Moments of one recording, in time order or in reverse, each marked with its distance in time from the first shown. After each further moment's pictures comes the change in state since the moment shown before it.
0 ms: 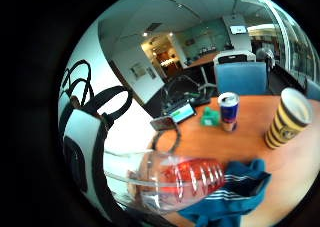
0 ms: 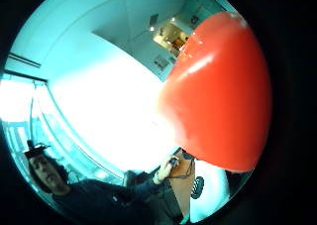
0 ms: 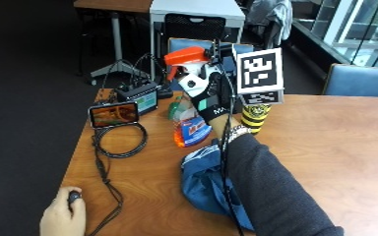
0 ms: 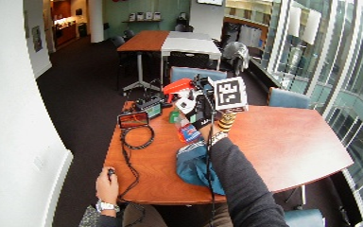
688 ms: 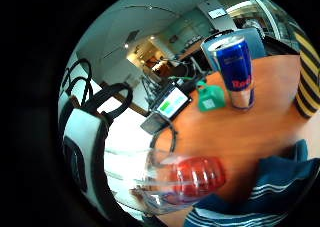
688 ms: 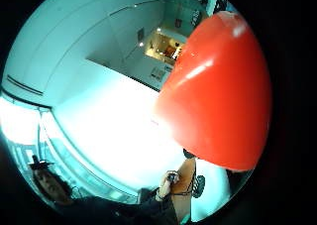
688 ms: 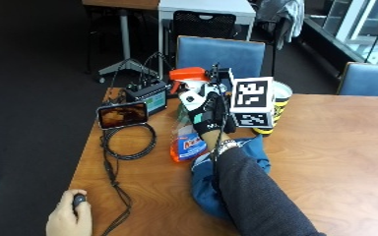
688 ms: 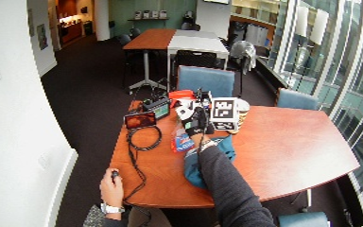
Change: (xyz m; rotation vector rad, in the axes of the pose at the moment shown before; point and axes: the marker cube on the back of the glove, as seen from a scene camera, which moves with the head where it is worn) arm 0.050 0.025 0.022 0.086 -0.019 0.209
